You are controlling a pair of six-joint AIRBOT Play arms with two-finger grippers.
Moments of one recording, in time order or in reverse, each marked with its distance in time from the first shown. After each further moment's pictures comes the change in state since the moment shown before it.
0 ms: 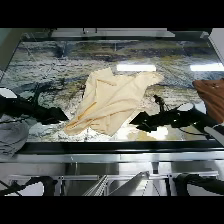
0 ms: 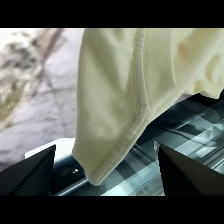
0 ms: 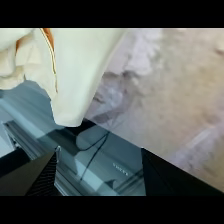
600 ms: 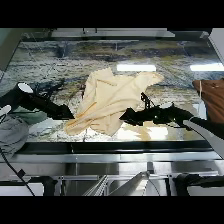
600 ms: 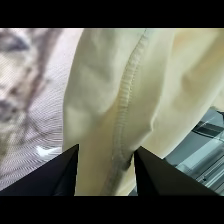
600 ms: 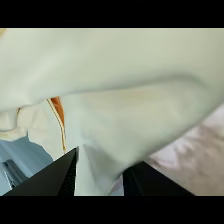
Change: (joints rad) left arm -0.089 -0.181 0.142 0.007 0.008 0.008; right arm 0.150 -0.217 0.163 0.159 -0.172 -0.064
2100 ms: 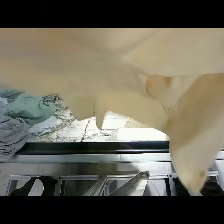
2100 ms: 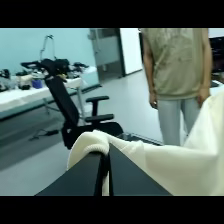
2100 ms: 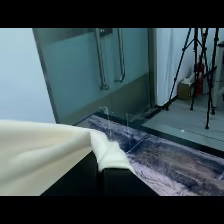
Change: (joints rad) left arm 0.416 0.797 0.706 -0.821 0.070 0.143; right arm -0.438 0.838 0.779 -0.257 0.286 0.034
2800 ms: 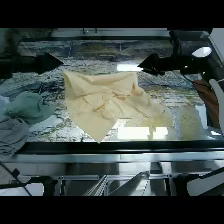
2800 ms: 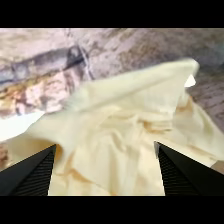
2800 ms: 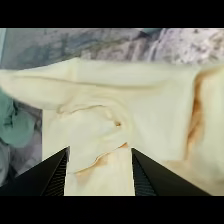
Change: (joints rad) left arm -0.357 -0.756 -0.310 0.516 0.146 -0.023; right arm 0.122 -1.001 0.019 0.000 -0.003 0.071
